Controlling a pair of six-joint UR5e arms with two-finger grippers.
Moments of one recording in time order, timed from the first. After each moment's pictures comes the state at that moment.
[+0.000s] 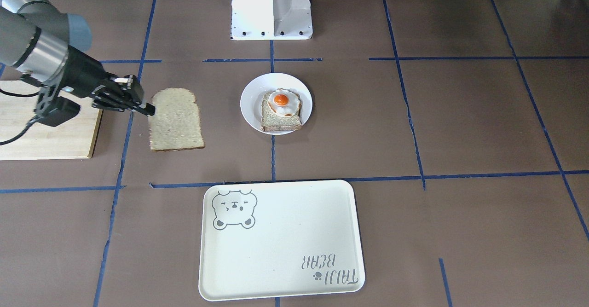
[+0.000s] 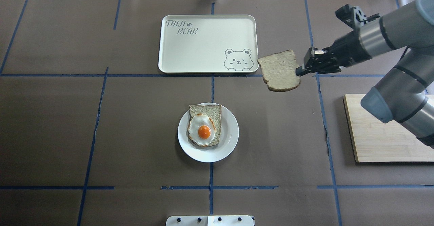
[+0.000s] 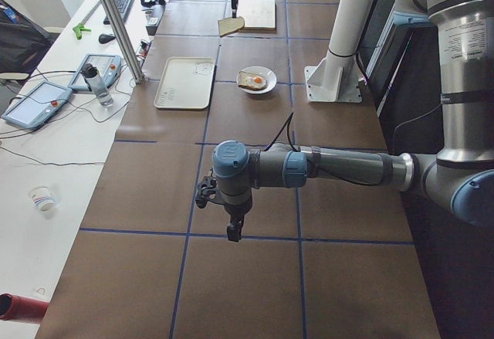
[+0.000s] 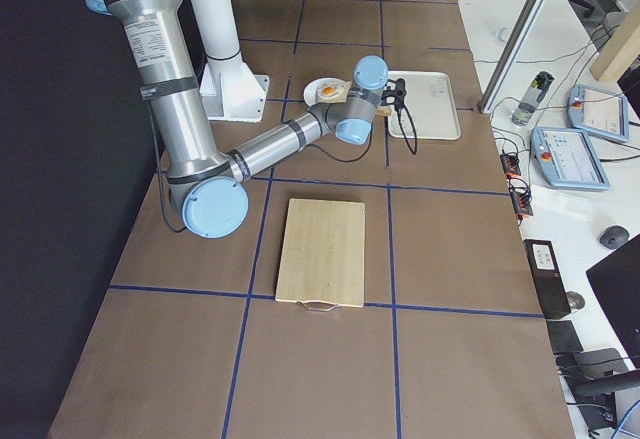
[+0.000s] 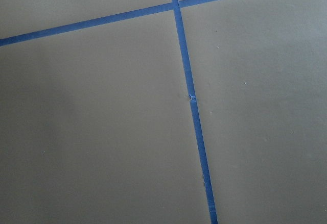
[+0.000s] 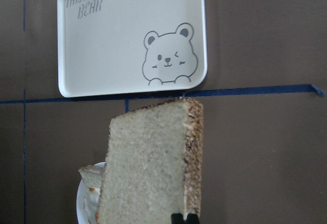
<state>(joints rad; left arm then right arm) -1.53 -1.40 -1.82 -1.48 -2.29 0.17 0.90 -1.24 1.74 -0.80 2.39 1.34</state>
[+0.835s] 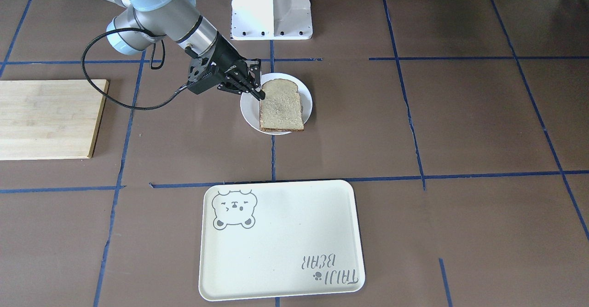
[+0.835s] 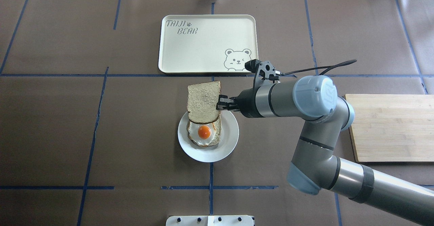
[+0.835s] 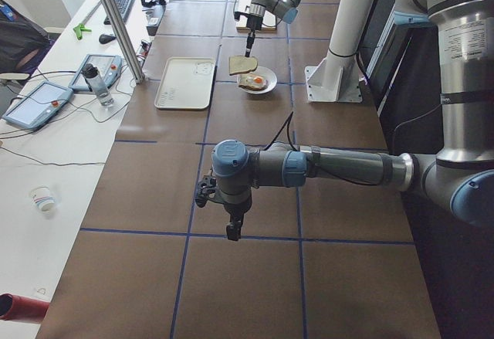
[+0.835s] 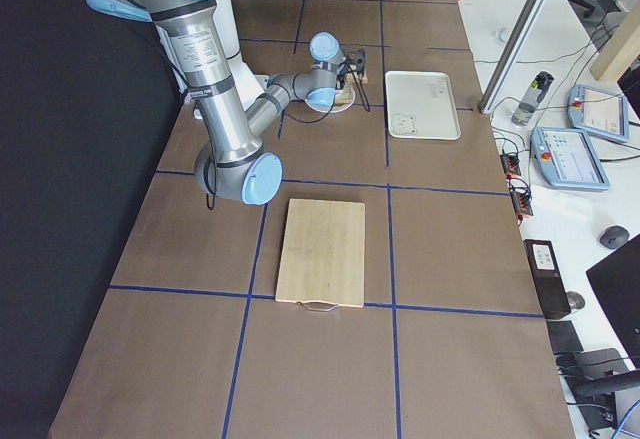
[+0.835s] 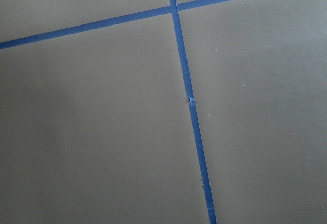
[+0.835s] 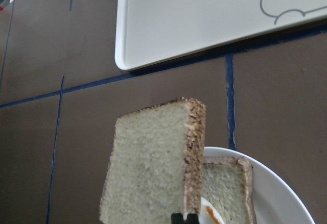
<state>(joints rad) -1.53 -1.40 -1.82 -1.48 -2.29 0.17 0.48 -1.09 1.72 -0.79 1.80 1.49</state>
